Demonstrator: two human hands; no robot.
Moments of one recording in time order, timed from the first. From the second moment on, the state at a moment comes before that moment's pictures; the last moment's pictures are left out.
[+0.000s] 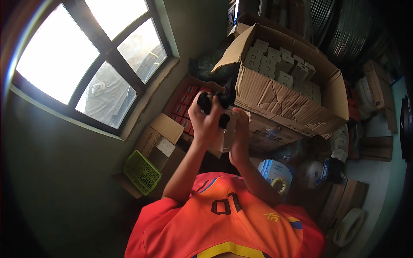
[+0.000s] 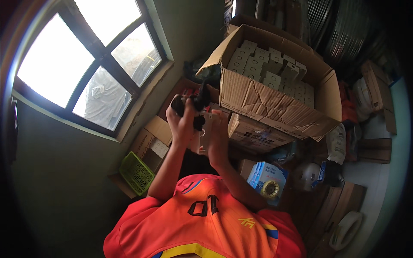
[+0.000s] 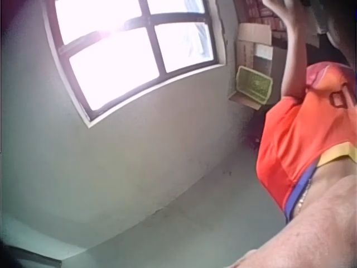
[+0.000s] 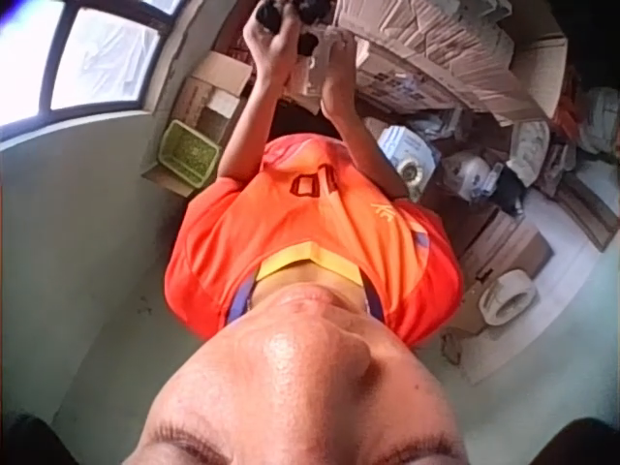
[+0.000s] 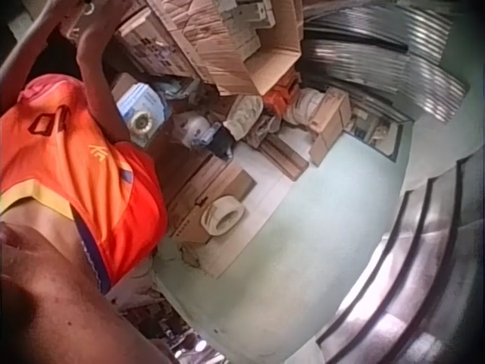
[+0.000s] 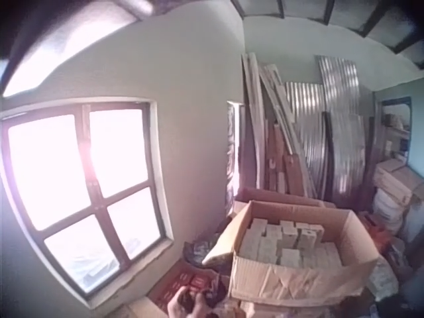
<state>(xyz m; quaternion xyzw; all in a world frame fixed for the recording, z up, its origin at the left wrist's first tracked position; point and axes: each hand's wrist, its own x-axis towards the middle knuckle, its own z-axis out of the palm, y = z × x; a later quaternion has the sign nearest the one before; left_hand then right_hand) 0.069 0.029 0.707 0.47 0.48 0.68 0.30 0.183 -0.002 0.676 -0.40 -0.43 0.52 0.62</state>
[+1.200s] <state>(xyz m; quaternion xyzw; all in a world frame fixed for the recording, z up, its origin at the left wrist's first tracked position) 0.054 0.008 0.721 0.49 0.45 0.65 0.37 0.208 0.018 0.667 -0.34 -0.36 0.63 0.59</state>
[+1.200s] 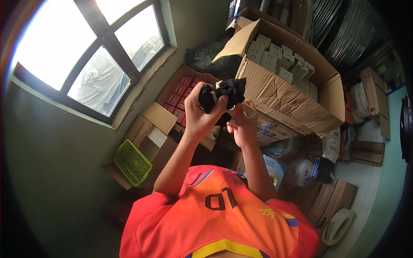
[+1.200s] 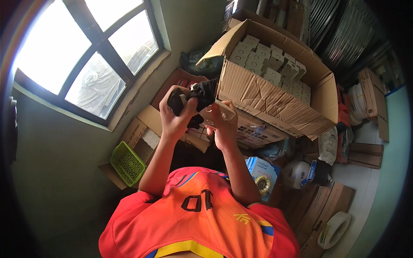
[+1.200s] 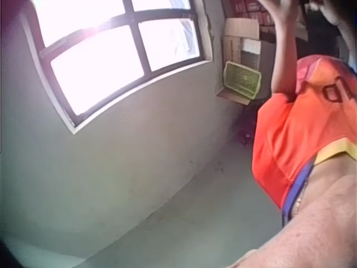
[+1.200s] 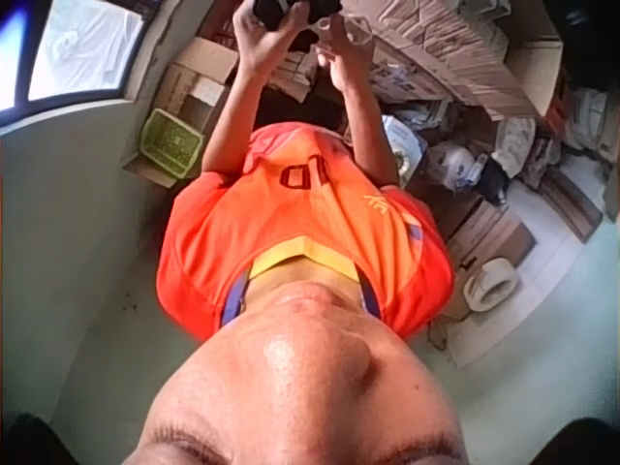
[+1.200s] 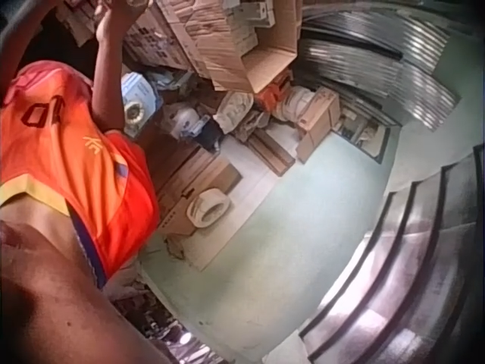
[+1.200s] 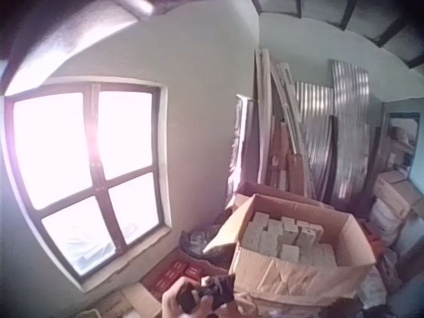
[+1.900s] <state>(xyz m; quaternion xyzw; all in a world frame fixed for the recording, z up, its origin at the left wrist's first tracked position) 0.045 0.007 0.734 0.50 0.41 0.65 0.41 0.198 0.002 0.693 -0.41 -0.29 0.68 0.53</state>
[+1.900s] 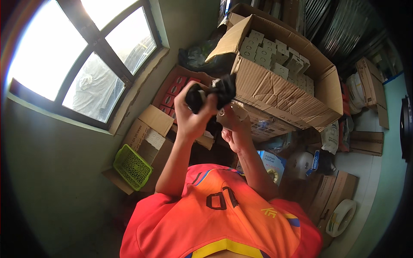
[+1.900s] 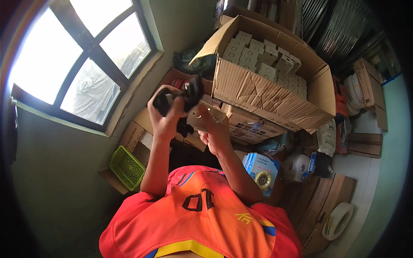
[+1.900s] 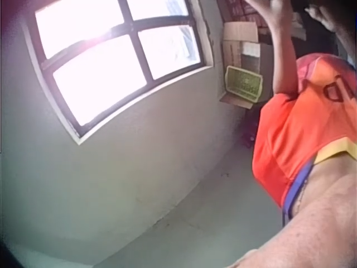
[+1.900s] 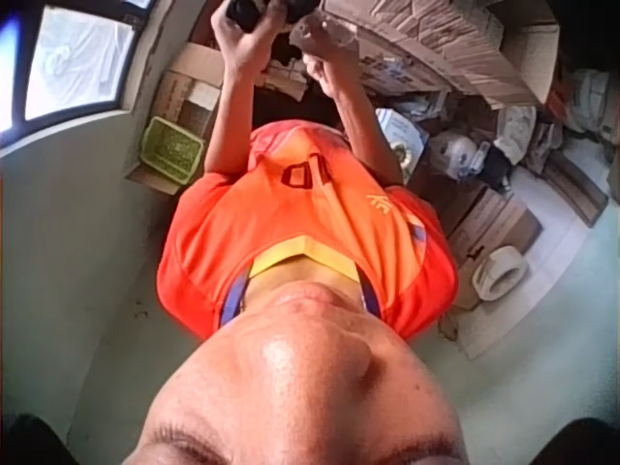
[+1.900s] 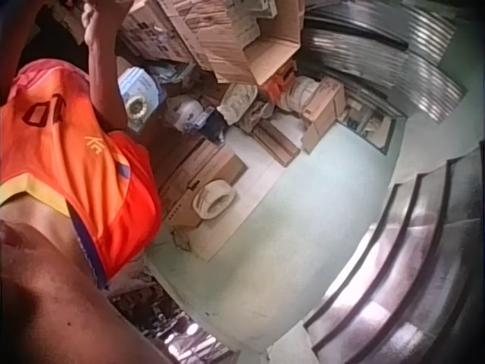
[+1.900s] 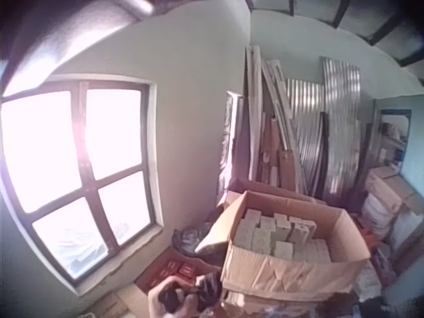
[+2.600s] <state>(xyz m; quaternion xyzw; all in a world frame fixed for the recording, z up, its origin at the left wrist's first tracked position) 0.033 0.032 0.714 0.20 0.34 0.81 0.43 0.214 0.009 0.668 -0.25 -0.42 0.73 0.48</state>
